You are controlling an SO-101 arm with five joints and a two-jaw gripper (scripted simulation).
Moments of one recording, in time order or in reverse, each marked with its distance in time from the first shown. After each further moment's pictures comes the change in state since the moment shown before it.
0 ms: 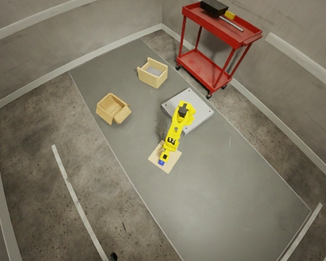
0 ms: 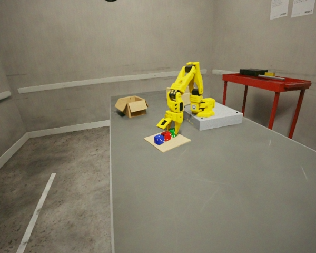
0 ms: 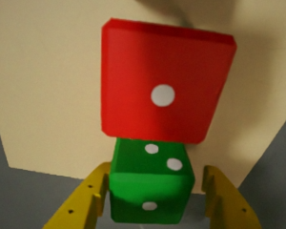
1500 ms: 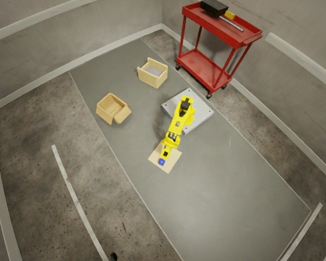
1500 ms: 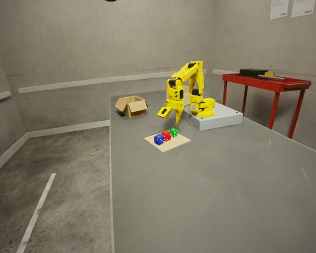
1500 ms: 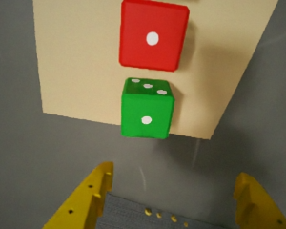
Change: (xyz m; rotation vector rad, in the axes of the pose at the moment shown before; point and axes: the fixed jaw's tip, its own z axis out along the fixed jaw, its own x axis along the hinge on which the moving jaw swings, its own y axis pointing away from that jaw) arm 0.006 0.000 -0.048 0.003 0.042 0.000
